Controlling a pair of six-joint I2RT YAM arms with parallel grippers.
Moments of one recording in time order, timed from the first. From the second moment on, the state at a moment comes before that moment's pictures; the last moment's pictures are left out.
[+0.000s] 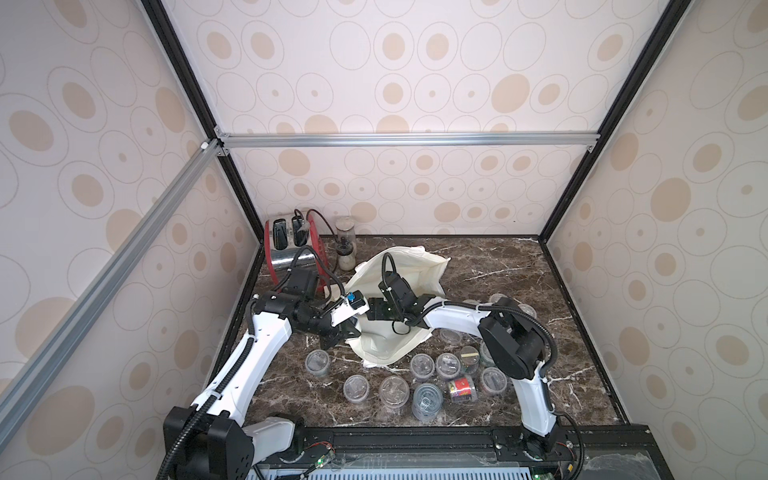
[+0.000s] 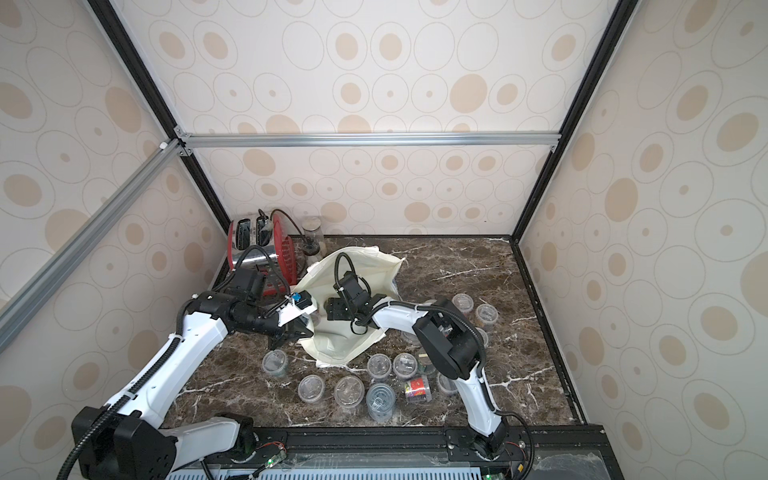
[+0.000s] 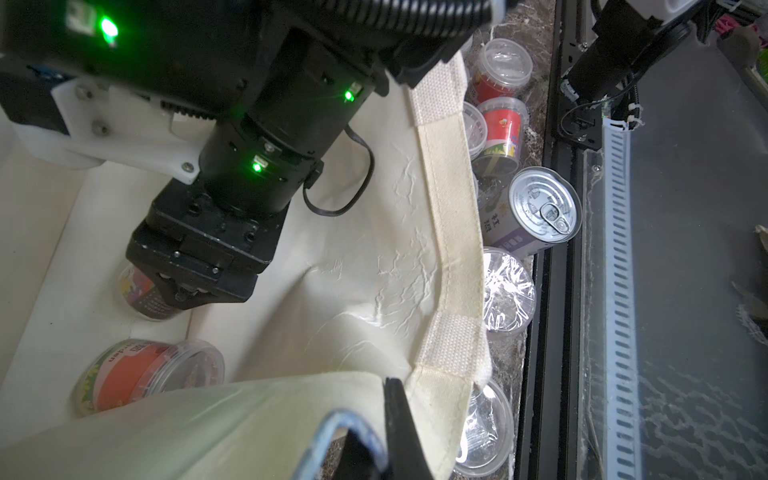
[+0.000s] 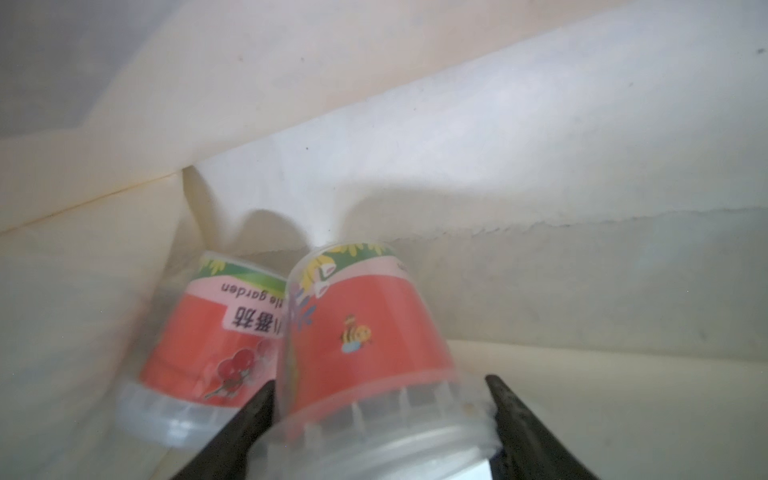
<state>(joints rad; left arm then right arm) -0.20 1.21 1.07 -1.07 0.73 0.91 0.82 2.07 1.43 -0.12 -0.03 0.72</state>
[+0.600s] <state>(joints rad) -0.20 1.24 1.11 -1.00 0.69 0.78 0.70 1.55 1.38 -0.47 -0.33 0.63</state>
